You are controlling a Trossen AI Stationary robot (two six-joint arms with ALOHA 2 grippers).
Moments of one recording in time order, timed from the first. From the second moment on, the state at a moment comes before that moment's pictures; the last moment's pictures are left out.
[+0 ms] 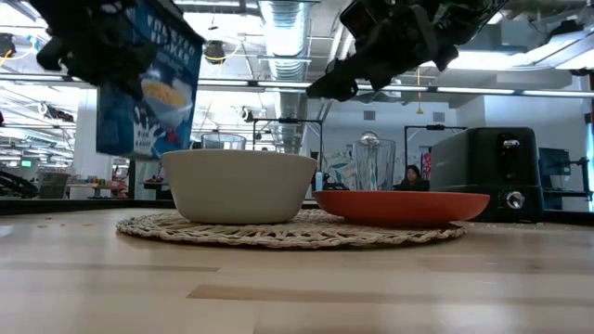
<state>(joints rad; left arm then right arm) 0.06 0.85 0.75 -1.17 -1.09 -1.15 -0.14 1.53 0.93 0.10 -0.49 -0.30</state>
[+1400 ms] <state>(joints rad) 0.07 0.86 0.50 -0.98 -0.87 -1.19 -0.12 1.53 0.85 0.23 -0.50 -0.27</state>
